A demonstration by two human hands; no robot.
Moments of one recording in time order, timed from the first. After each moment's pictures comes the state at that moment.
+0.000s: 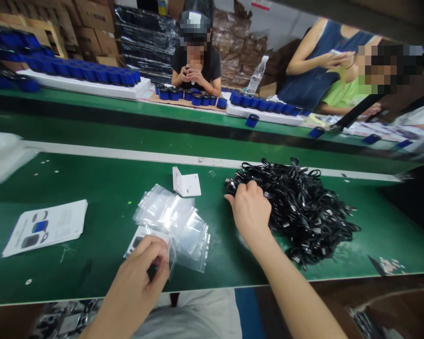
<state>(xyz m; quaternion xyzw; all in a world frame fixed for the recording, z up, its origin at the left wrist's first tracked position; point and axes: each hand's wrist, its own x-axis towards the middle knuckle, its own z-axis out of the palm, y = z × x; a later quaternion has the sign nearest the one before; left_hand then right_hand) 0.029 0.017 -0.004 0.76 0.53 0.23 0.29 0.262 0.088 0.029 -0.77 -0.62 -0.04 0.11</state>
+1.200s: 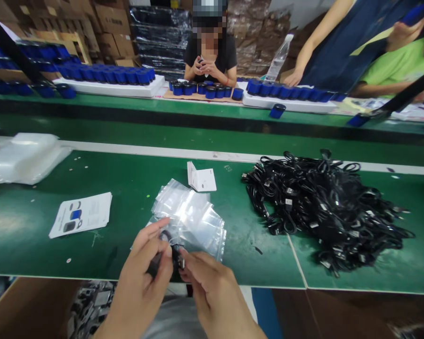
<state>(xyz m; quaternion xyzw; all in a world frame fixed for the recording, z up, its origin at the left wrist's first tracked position) 0.020 0.000 0.002 0.71 0.57 0.33 0.26 0.174 -0.013 0.008 -0.46 -0.71 0.36 0.39</state>
